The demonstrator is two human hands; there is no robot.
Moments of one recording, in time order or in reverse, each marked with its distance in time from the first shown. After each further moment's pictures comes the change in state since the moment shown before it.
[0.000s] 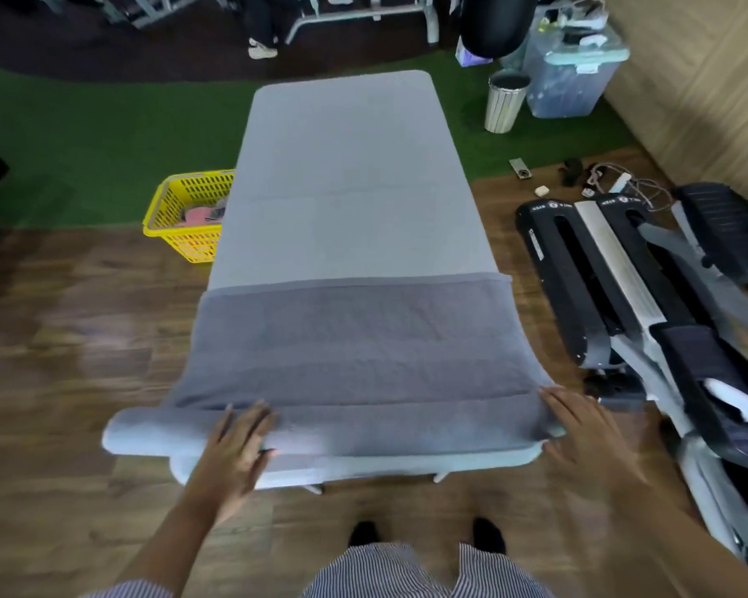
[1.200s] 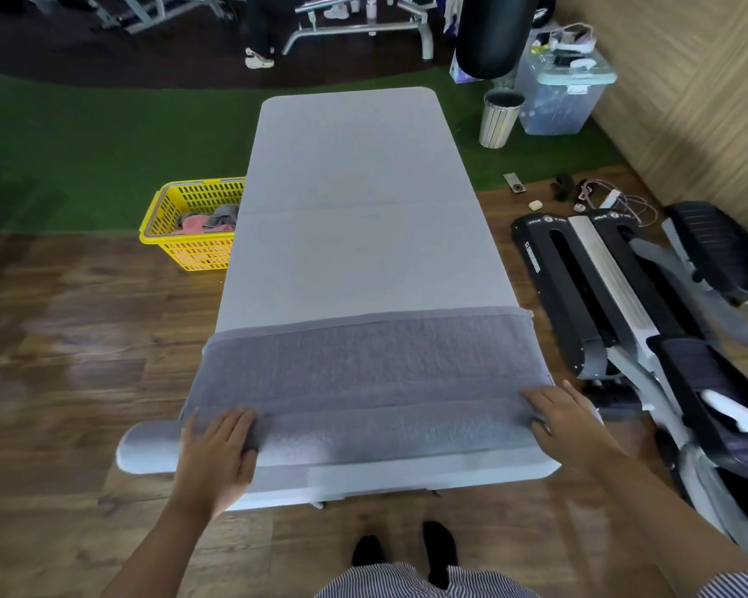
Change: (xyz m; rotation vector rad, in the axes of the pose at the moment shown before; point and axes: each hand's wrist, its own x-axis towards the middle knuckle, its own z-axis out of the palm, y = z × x) left_hand 0.007 -0.046 -0.026 0.101 -0.005 -0.199; right_hand 0.051 -0.061 -0.021 -0.029 -0.110 0.005
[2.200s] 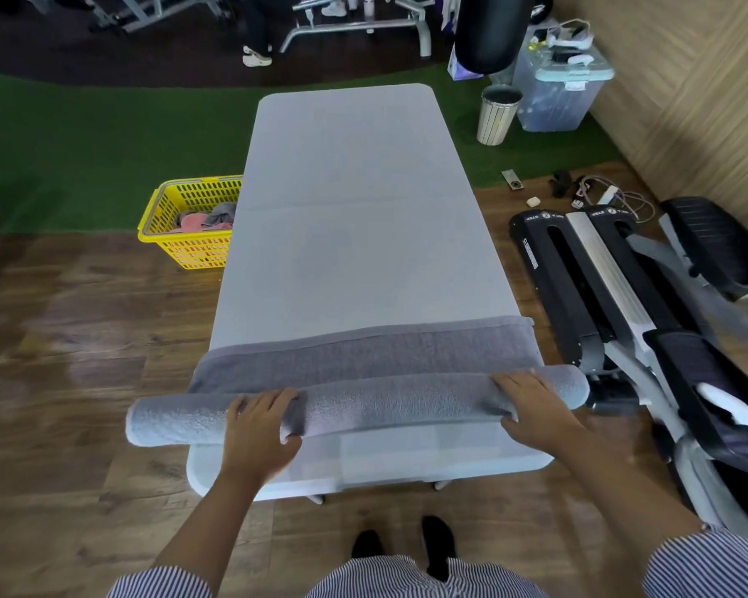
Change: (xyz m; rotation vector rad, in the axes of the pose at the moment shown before) left_hand 0.030 0.046 0.006 -0.142 -0.173 -0.079; right_hand 0.018 -0.034 -0.010 0.039 -0.242 -0.012
